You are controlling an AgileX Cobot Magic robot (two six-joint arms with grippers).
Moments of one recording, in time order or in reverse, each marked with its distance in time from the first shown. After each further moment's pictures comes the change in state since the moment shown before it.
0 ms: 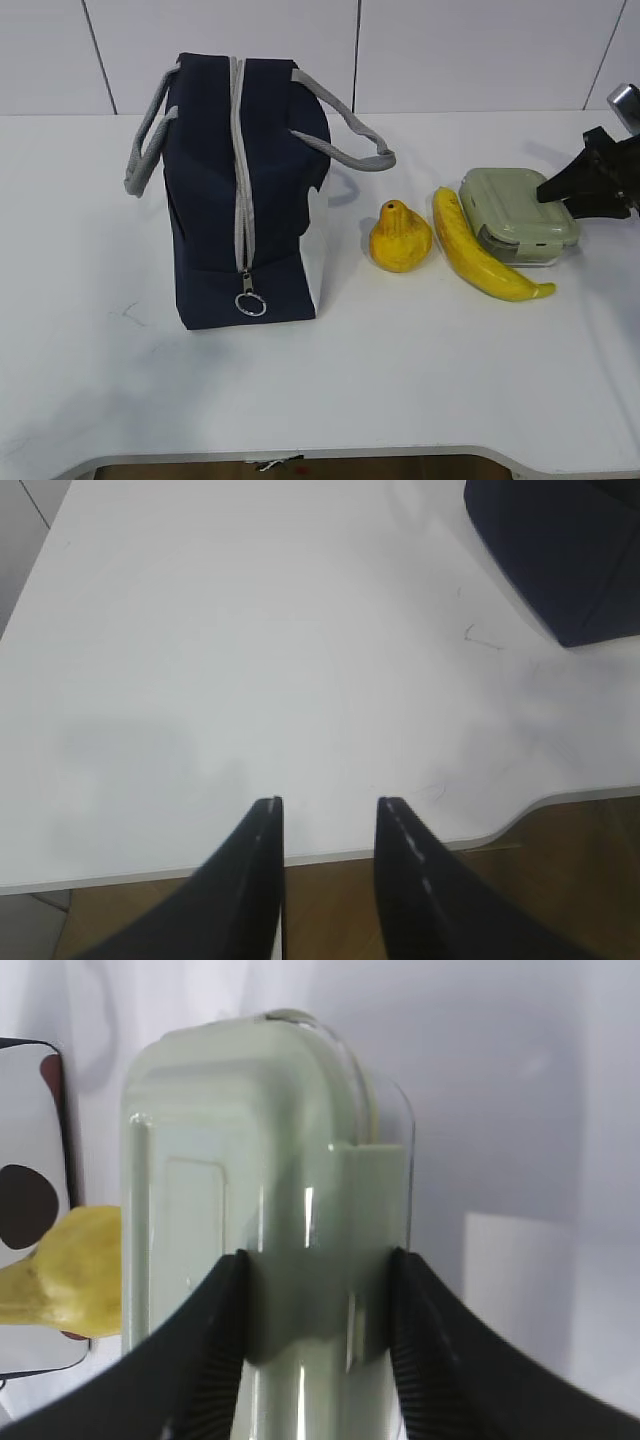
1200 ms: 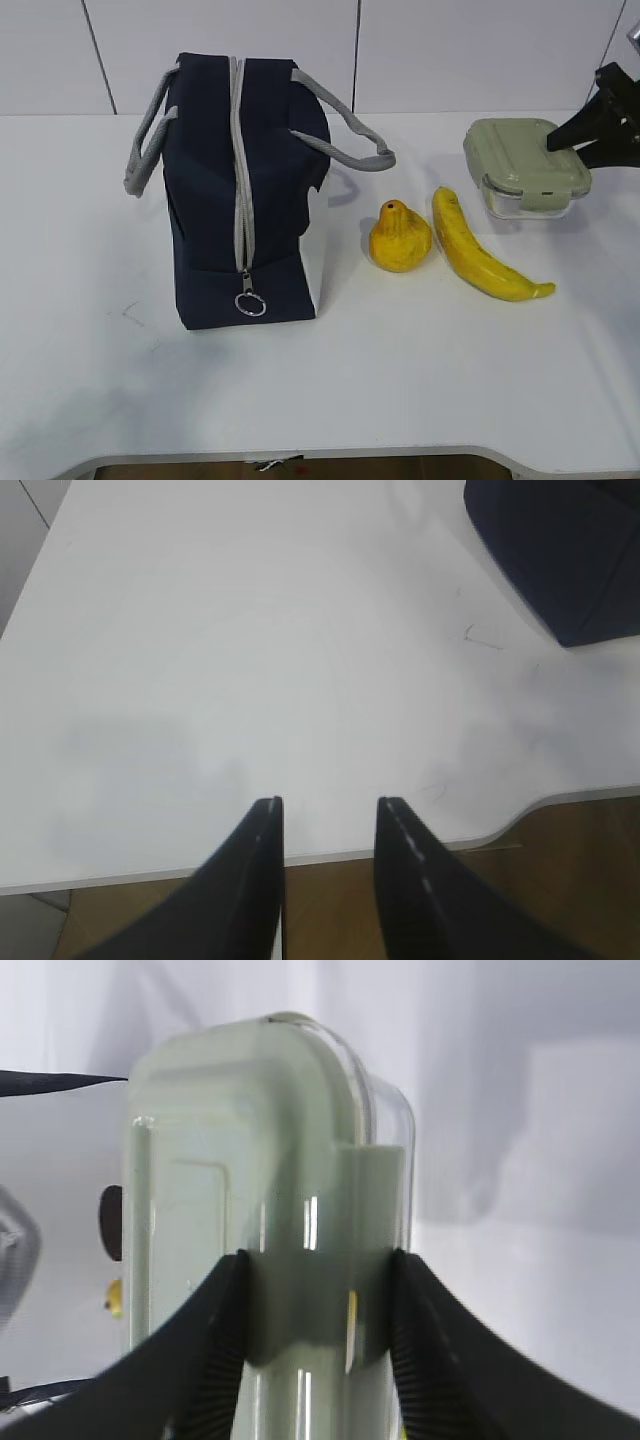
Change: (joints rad) left arm 0.000 0.000 0.000 0.000 0.000 0.000; right arm 0.043 -0.182 0.002 -0.048 -0.004 0.162
